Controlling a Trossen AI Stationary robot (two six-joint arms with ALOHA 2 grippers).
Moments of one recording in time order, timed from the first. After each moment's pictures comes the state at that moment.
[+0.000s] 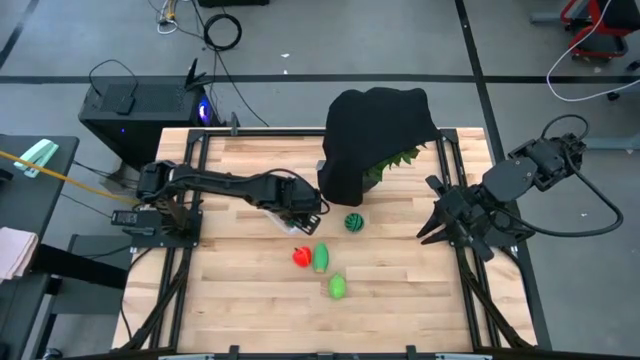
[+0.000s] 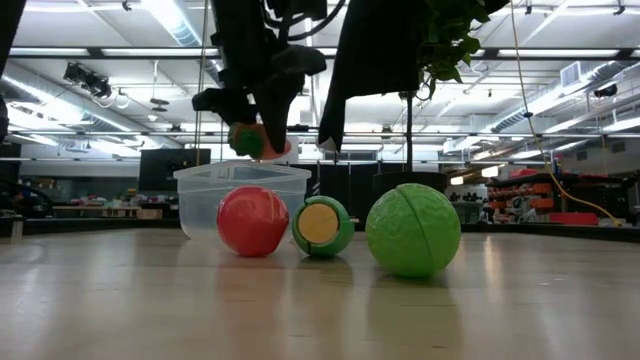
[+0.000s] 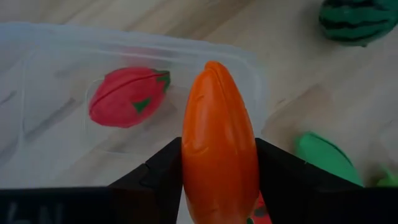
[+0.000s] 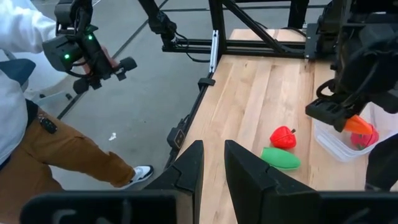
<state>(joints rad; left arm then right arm) -0.02 1.77 1.40 -0.92 -0.20 -0.92 0.54 1.12 1.63 -1.04 0.04 0.27</state>
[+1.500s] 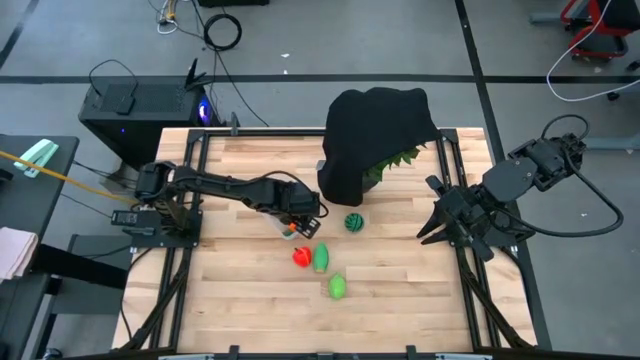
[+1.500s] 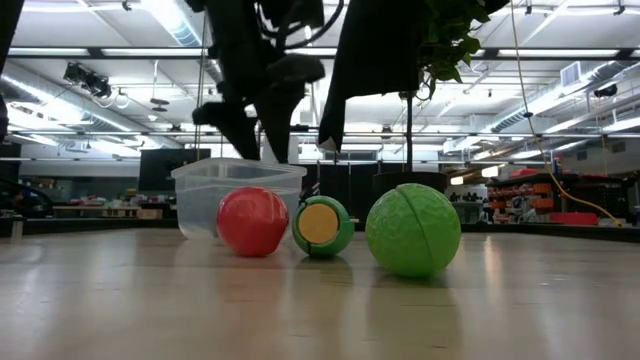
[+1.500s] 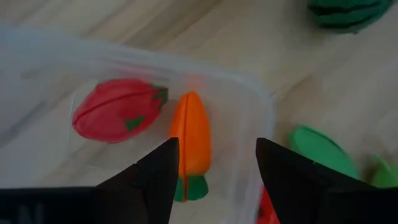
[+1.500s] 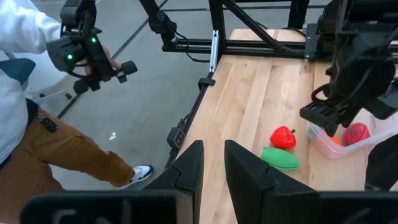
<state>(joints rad) -0.03 1.76 1.34 -0.81 -0.16 -0.89 0.54 1.12 1.63 -1.04 0.04 0.27</state>
